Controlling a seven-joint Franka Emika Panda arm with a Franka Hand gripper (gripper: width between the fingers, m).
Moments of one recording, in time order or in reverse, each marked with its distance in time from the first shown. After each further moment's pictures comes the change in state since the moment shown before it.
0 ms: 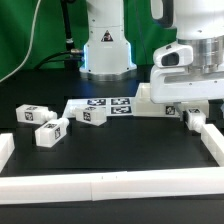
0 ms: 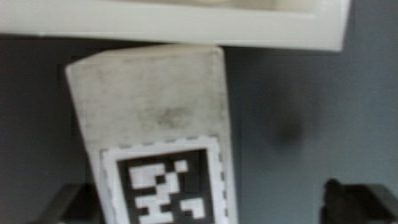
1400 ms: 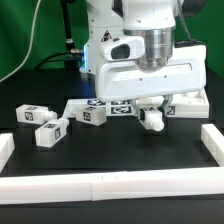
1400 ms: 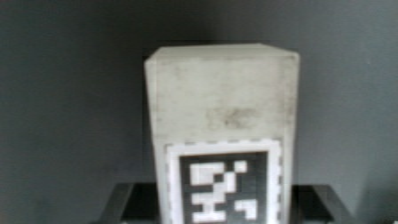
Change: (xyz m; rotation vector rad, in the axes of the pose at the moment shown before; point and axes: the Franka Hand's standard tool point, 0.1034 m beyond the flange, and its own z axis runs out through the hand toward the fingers) arm 0.041 0.100 -0.030 -0.058 0.017 -0.280
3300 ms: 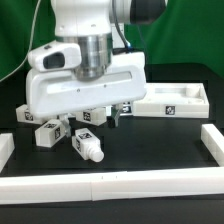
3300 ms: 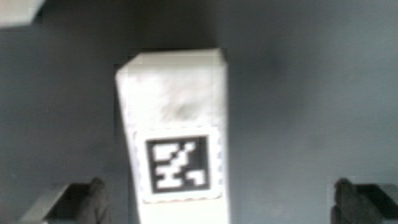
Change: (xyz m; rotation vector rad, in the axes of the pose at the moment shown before) arm 0.025 0.117 -0.011 -0.020 0.003 -0.192
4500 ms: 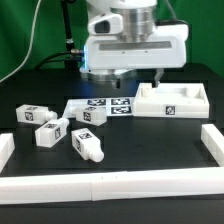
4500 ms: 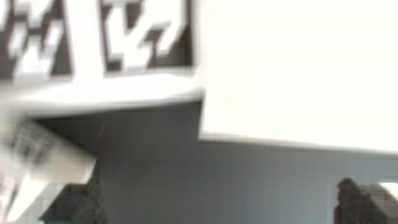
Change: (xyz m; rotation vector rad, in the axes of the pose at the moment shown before) arm -0.108 -0.150 -0.023 0.028 -0.139 0.480
